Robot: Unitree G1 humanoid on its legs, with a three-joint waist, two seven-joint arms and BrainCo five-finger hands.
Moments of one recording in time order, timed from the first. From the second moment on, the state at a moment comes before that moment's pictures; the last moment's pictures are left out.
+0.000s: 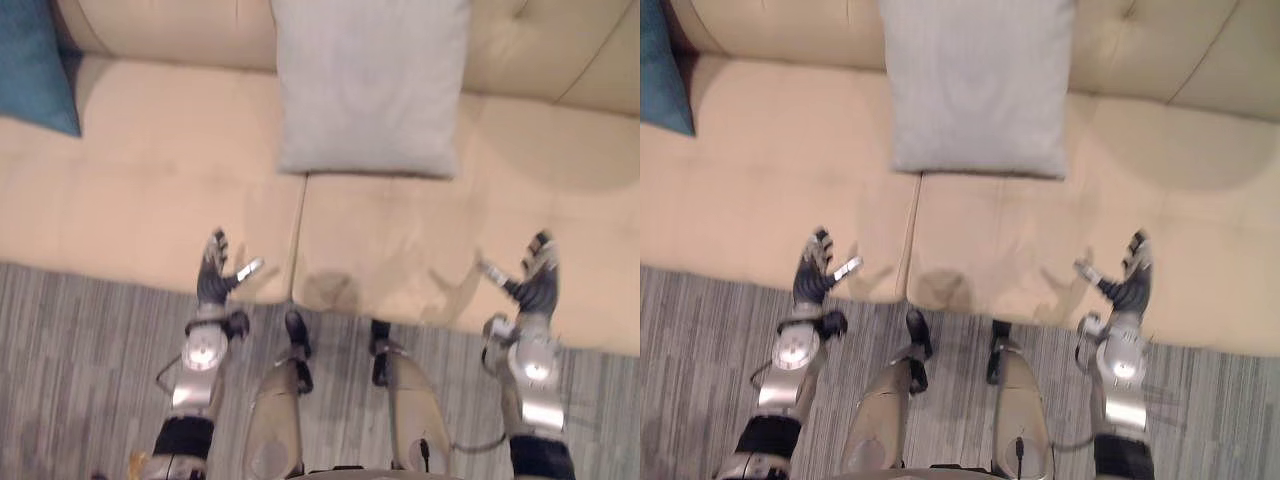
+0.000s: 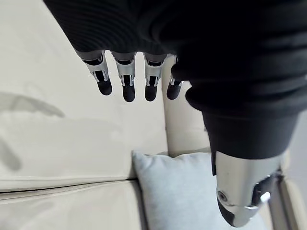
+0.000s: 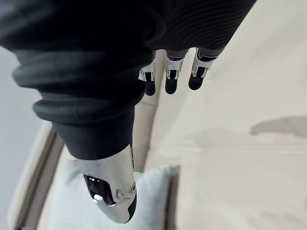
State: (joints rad) left arm 0.03 0.20 0.04 0.32 -0.05 -0.19 0.15; right arm 0.12 -0.15 -0.22 0.16 -0.01 -0.18 -0.22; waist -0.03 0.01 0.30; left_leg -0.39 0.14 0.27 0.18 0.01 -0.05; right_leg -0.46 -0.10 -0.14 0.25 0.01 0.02
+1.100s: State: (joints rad) left arm 0.21 0.14 0.09 0.64 0.08 -0.12 0.05; right arm 0.14 -0.16 -0.15 0.70 -0.07 -0.08 -0.09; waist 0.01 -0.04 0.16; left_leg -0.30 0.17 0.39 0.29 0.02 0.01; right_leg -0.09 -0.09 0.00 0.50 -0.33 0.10
